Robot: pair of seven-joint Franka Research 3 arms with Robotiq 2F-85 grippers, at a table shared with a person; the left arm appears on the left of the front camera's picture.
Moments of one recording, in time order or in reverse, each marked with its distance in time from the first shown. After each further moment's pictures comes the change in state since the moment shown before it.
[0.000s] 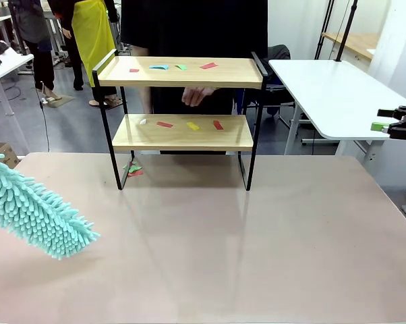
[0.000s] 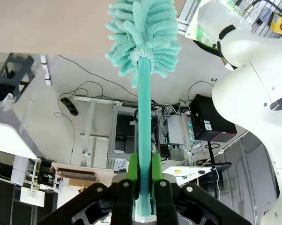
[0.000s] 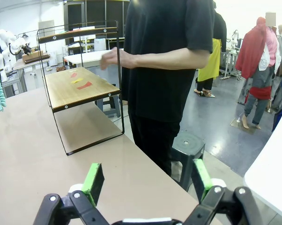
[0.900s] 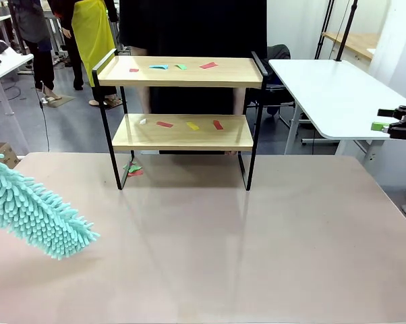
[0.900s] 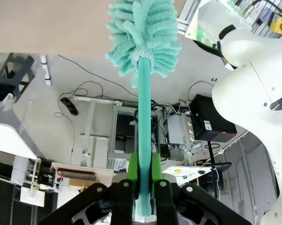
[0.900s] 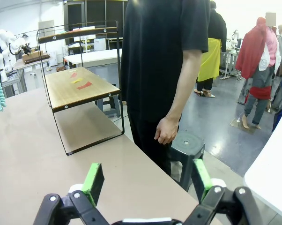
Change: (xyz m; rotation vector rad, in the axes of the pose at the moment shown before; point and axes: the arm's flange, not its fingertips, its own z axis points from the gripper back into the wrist) left arm 0.000 0.000 0.000 0.000 0.000 0.000; right arm 0.000 0.000 0.000 0.000 0.000 0.000
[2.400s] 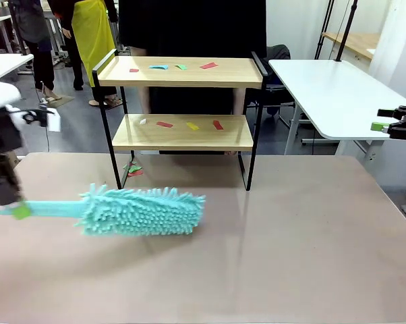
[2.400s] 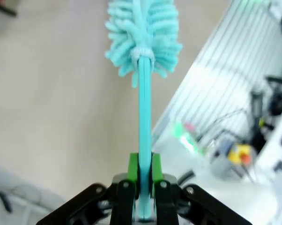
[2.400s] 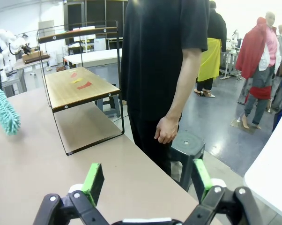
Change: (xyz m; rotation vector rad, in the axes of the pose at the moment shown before) left arm 0.065 -0.005 -0.125 -0.231 -0.649 0.227; right arm 0.000 0.000 0.000 0.000 0.000 0.000
